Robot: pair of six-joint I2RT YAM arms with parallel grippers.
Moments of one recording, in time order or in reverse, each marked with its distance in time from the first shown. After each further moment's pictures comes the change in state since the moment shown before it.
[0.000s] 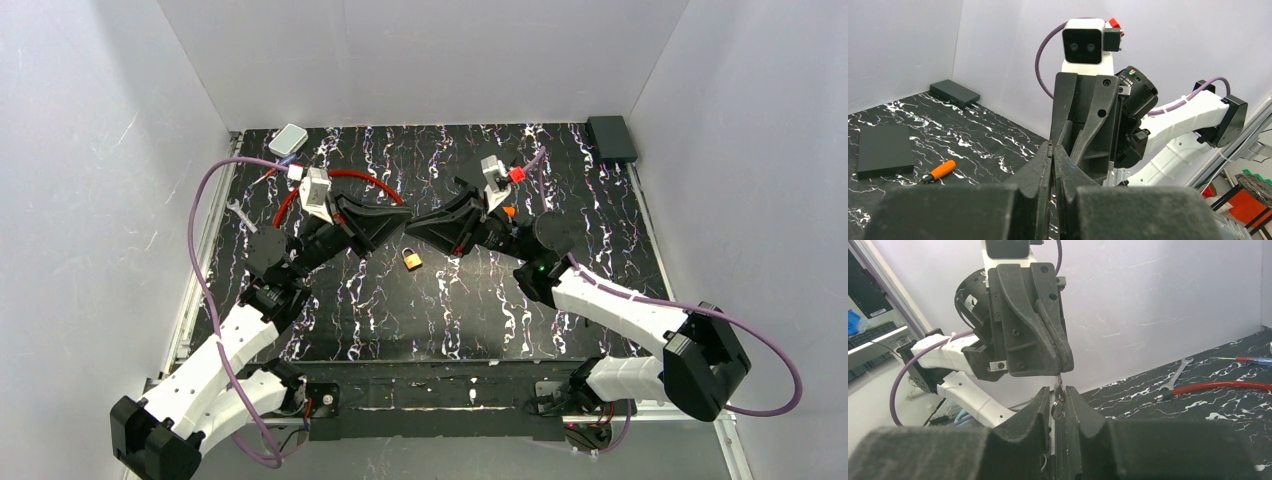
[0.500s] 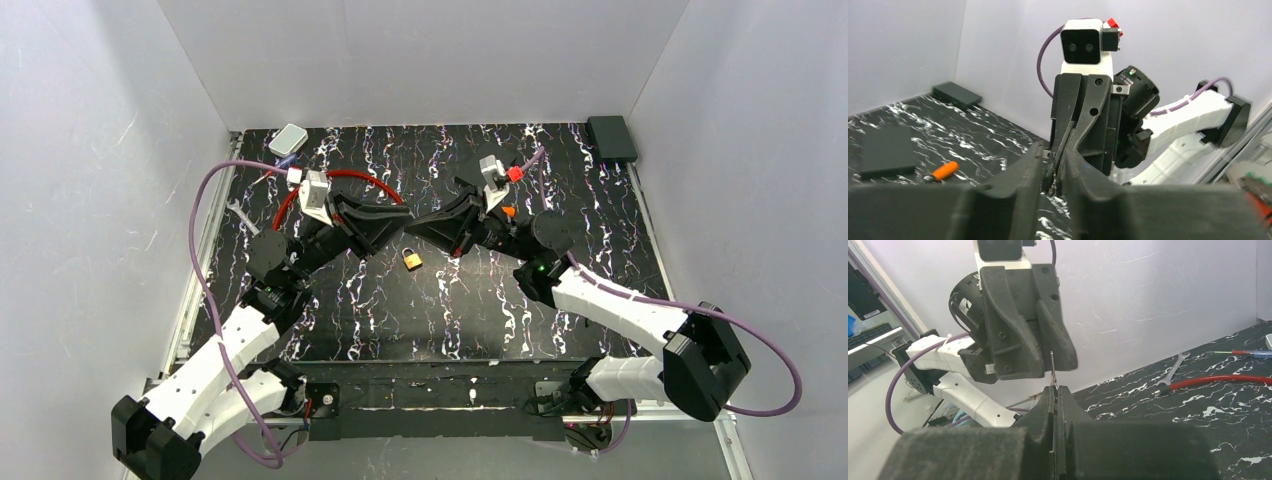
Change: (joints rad) left arm 0.000 -0.002 -0.024 0.037 -0.012 0.008; right arm -0.002 0.003 0.001 -0.025 0.011 -0.004
